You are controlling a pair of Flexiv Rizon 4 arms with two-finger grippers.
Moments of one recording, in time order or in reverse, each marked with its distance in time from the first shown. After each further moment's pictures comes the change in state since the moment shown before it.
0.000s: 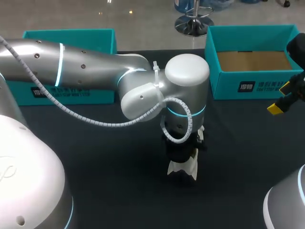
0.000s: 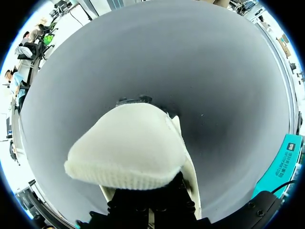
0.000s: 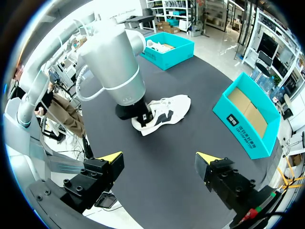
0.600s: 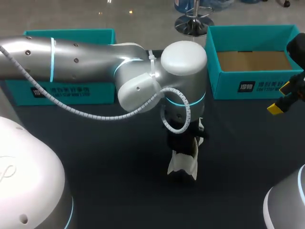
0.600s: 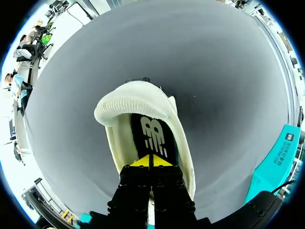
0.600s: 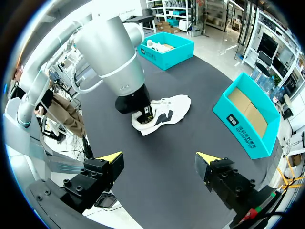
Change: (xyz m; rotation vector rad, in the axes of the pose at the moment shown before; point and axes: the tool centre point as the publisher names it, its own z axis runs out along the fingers) left arm -0.002 0.025 -0.036 -0.070 -0.025 0.022; right arm 0.000 0.000 0.000 0.000 0.000 0.000
